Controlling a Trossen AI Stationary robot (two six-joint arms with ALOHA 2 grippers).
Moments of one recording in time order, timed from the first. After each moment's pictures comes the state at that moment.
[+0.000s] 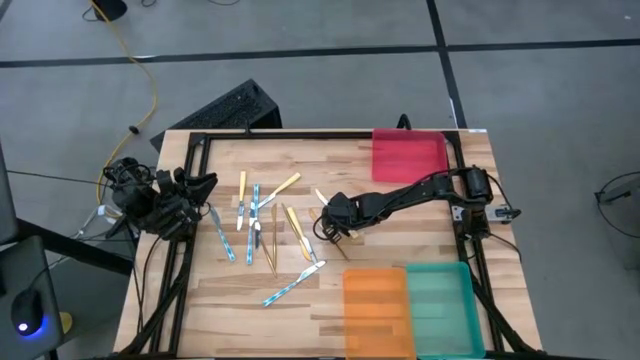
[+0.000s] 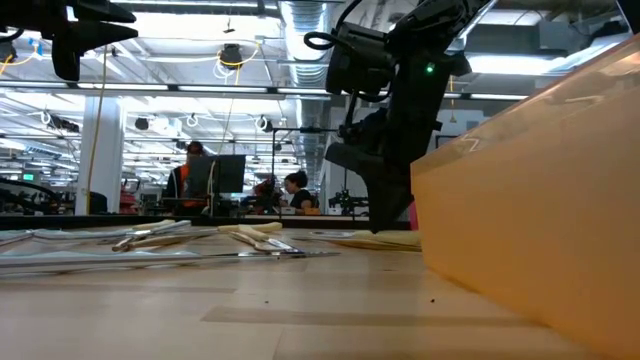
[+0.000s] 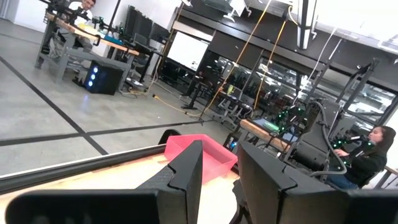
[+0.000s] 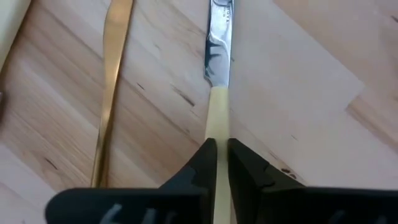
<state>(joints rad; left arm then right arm) -0.76 0.01 0.26 0.19 -1.32 -0.05 0.03 1.95 1.25 -0.58 0.29 0.84</state>
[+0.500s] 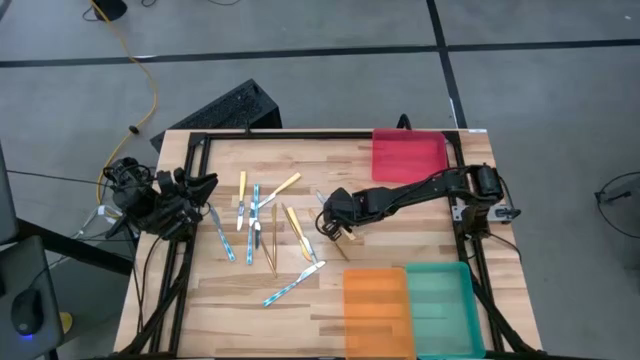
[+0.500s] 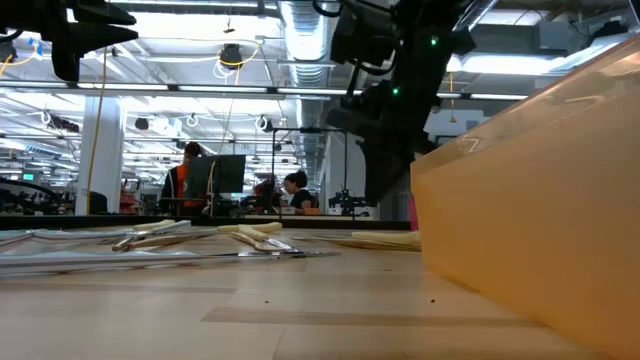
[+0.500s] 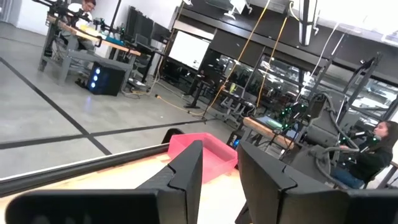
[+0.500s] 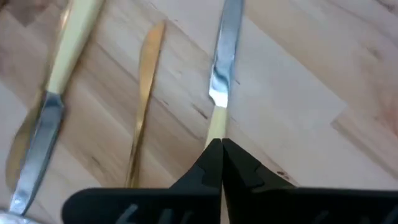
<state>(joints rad) -0.76 0.01 0.26 0.16 -1.32 -0.05 0.03 1.86 1.26 -0.59 0.29 0.80</state>
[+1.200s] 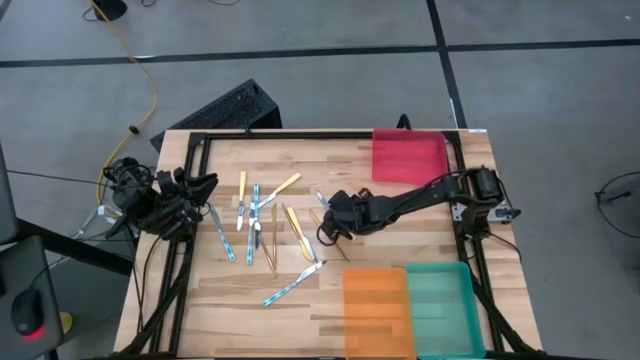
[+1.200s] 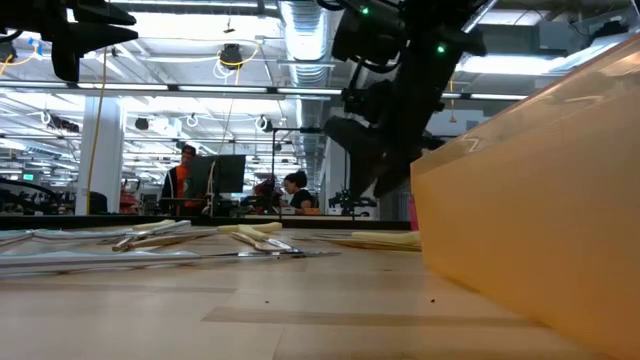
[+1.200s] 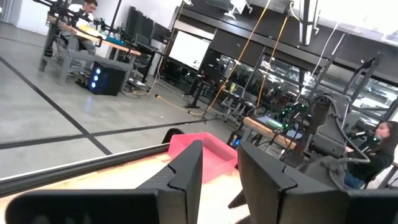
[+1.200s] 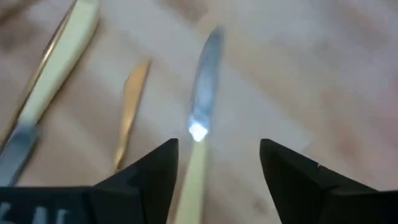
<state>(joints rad) -0.76 0.01 0.26 0.16 -1.32 -0.05 0.10 1.87 1.21 -0.50 0.58 0.79</state>
